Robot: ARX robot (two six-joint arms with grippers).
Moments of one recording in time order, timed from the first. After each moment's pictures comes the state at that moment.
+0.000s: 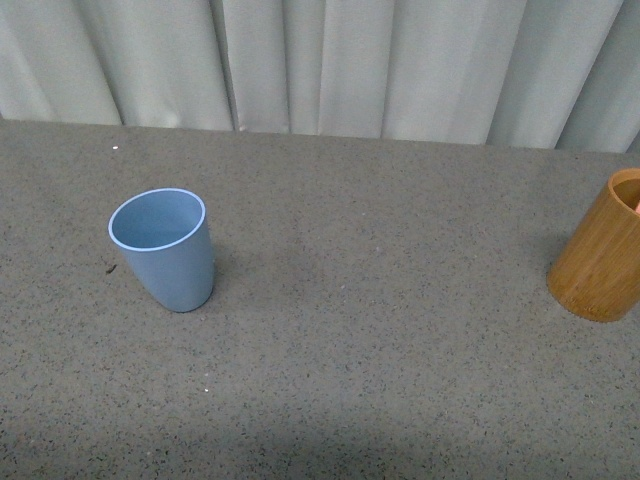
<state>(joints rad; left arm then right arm) 0.16 0.25 0.12 -0.33 0.65 -0.77 0.00 0.01 0.01 0.00 0.00 0.00</state>
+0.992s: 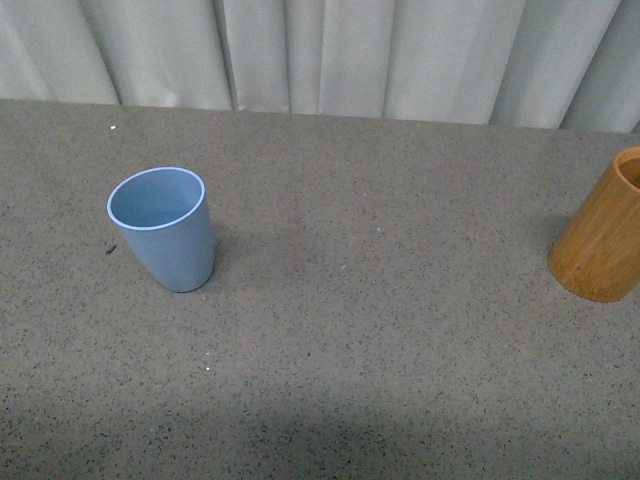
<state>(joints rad) 0.16 0.25 0.12 -0.33 0.65 -0.77 0.00 0.01 0.01 0.00 0.00 0.00</state>
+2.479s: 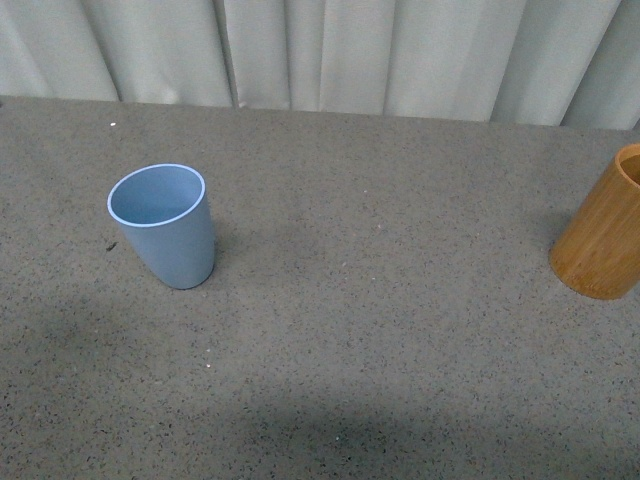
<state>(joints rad) -0.18 1.02 0.41 0.09 0.12 -0.74 0.00 0.01 0.01 0.00 0.00 0.00</state>
